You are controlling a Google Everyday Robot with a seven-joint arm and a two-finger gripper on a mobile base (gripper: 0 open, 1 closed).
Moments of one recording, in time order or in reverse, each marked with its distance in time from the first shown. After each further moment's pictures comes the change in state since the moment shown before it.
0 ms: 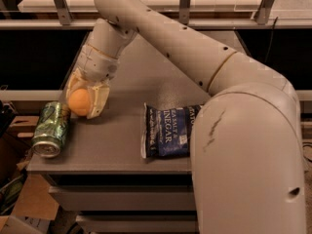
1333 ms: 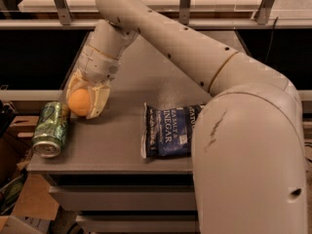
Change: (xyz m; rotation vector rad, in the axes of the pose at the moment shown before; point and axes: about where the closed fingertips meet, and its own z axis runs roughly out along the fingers) arm 0.002 0.002 0.001 0.002 -0.005 0.007
